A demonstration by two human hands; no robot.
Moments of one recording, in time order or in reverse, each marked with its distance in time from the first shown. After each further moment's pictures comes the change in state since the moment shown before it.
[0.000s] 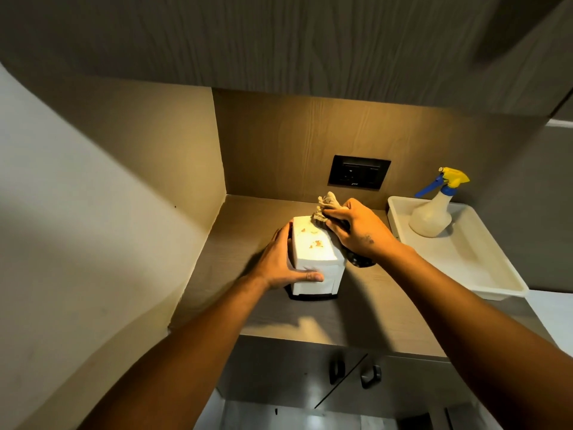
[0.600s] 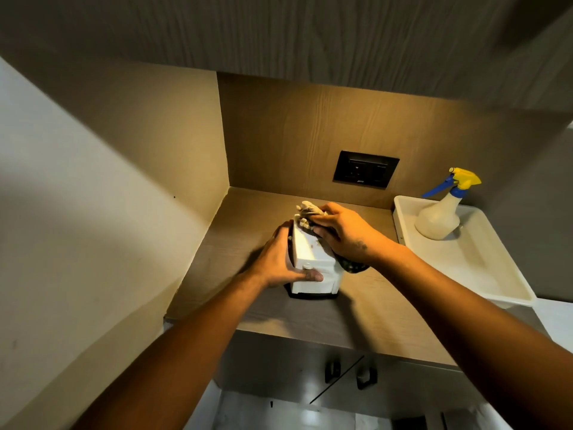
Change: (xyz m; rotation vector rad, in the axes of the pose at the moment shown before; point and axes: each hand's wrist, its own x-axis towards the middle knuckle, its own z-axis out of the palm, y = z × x) left_hand -0.002 -0.006 0.003 -0.053 -0.016 0.003; right_hand 0.004 -0.012 0.007 0.033 -0.108 -0.309
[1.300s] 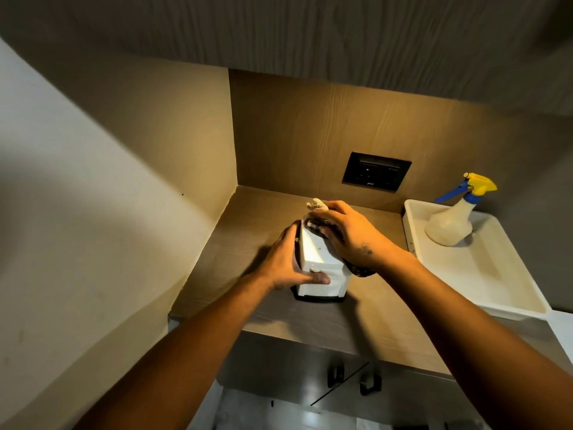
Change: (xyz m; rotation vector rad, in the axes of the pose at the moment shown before) left_hand 0.001 0.002 0.003 -0.030 0.023 0.028; right_hand 0.003 -0.004 0.004 0.080 0.046 0.031
